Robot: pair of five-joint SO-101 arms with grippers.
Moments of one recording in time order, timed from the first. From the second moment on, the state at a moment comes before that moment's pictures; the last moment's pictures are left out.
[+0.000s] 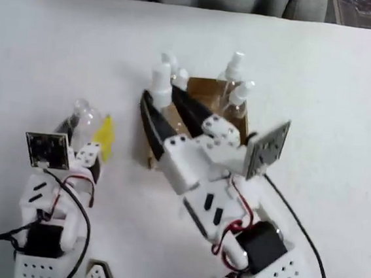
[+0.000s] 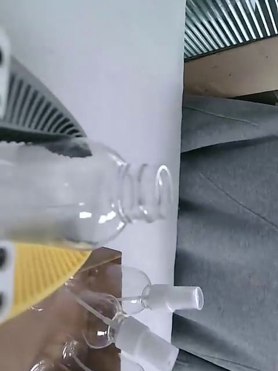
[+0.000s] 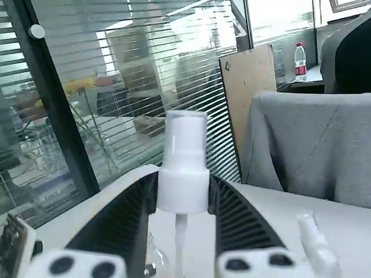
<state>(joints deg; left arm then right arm) -5.4 -104.0 90.1 37.5 4.4 -41.2 -67.1 49.2 19.5 -12.8</state>
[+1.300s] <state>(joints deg) 5.1 -103.9 97.1 29.8 4.4 -38.9 -24.0 22.4 -1.7 -3.3</state>
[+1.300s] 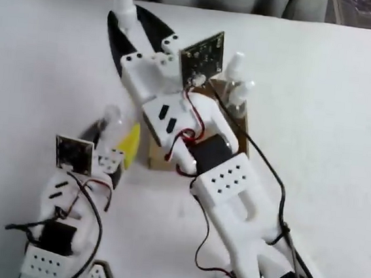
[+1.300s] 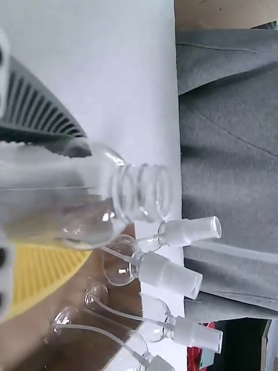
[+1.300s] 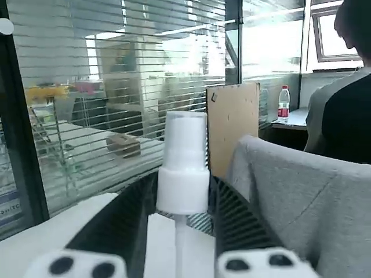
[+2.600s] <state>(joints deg) 5.1 -103.9 97.1 32.4 4.4 -44.6 -19.1 22.1 9.4 -5.7</state>
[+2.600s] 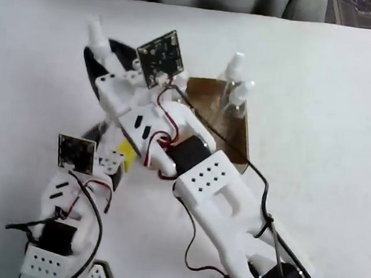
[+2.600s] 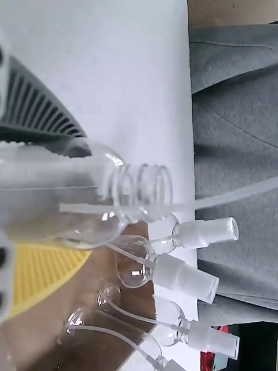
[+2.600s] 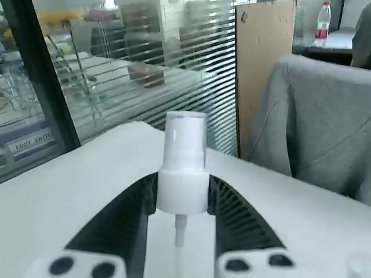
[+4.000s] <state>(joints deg) 5.3 -103.9 97.1 32.4 4.4 -44.8 -21.0 7.6 52.1 -11.5</state>
